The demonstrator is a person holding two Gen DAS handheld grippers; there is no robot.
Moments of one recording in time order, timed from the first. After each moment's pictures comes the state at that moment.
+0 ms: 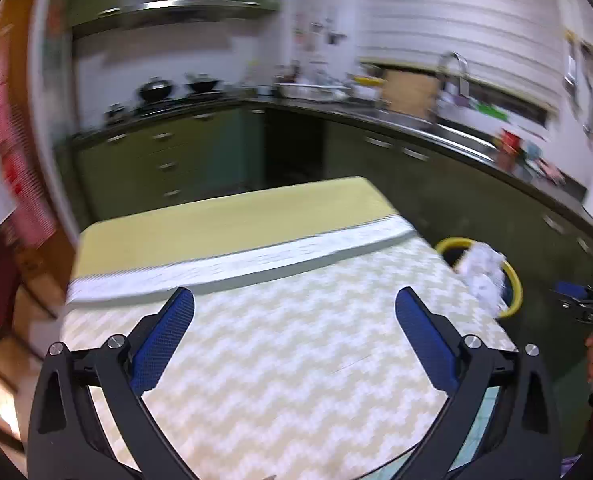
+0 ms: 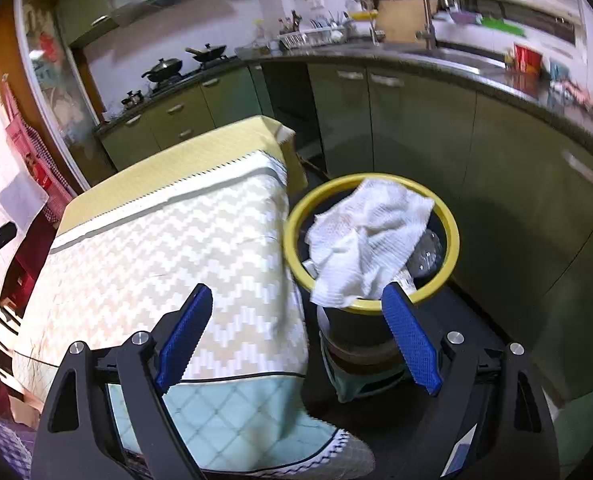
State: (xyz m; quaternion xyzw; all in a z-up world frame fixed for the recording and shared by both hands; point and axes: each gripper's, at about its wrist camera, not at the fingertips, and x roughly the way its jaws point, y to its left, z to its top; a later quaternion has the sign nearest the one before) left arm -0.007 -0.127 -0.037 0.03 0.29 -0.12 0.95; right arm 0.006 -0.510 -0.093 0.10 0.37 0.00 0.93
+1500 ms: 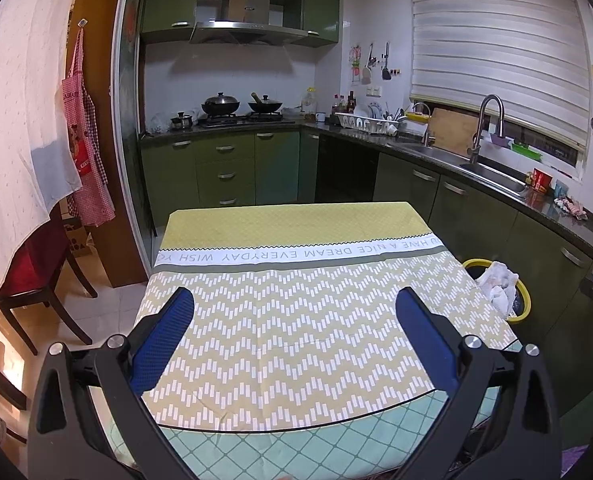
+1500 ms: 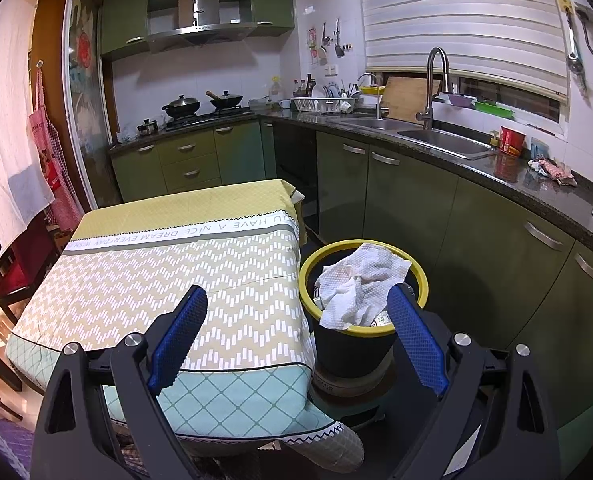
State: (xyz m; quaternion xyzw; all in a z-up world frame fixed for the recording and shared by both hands) left arm -0.114 -0.064 -0.009 0.00 0.25 -0.04 0.97; right arm -0.088 -0.463 -0.023 0.03 0.27 -0.02 0.96
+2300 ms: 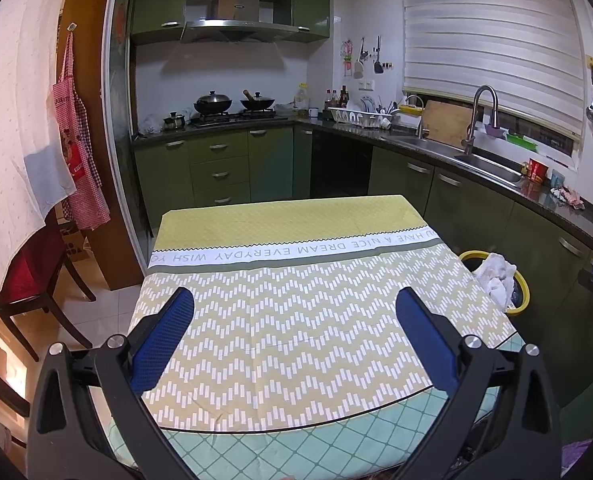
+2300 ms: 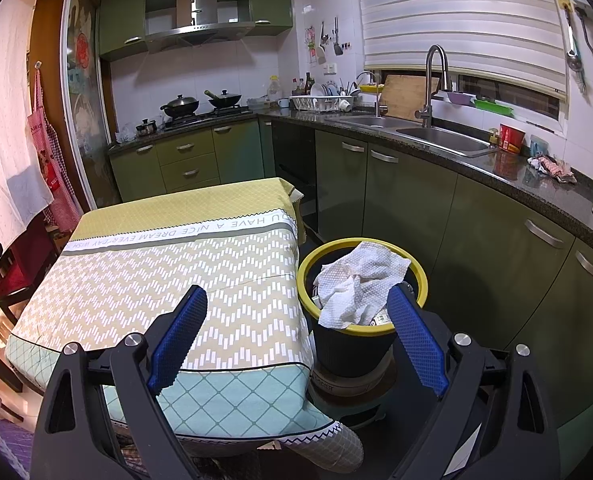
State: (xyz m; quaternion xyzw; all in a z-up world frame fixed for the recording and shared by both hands) left arm -0.110 -0.072 -0.013 0.01 0.25 -0.05 0.97; right arm -0.085 -0.463 -0.025 0.03 0.27 -0.02 0.96
